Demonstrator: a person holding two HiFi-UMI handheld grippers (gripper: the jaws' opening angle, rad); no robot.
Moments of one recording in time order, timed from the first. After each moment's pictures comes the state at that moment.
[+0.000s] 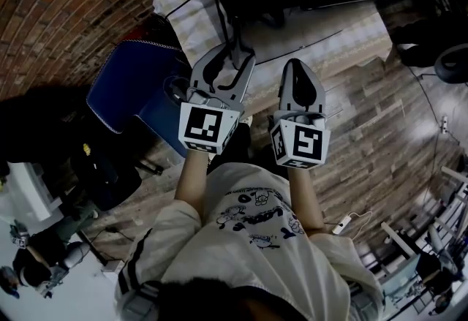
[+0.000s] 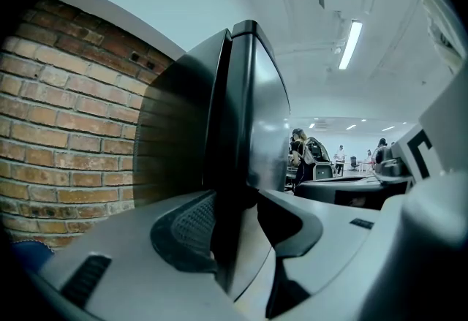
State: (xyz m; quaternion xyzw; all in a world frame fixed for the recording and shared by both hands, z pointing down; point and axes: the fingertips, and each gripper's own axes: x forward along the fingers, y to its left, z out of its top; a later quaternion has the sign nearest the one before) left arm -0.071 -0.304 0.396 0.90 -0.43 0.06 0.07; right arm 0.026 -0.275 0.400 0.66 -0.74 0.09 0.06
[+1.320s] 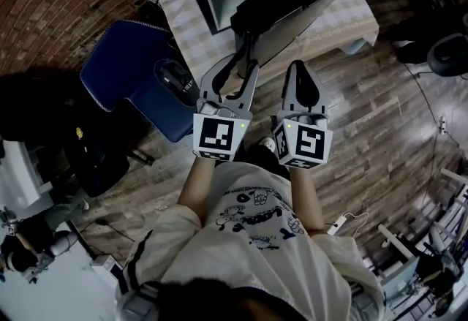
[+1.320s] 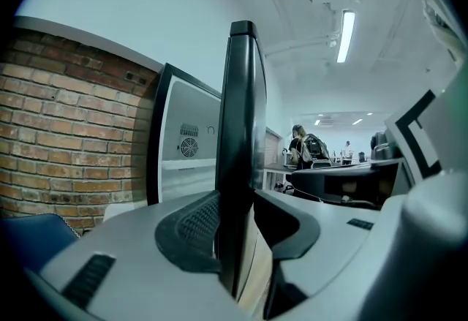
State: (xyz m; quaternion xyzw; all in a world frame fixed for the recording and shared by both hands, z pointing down) left arm -0.001 -0.177 0.394 0.88 -0.46 0.07 0.06; right arm 0.095 -0.167 0.387 0.66 -0.75 0.09 0.06
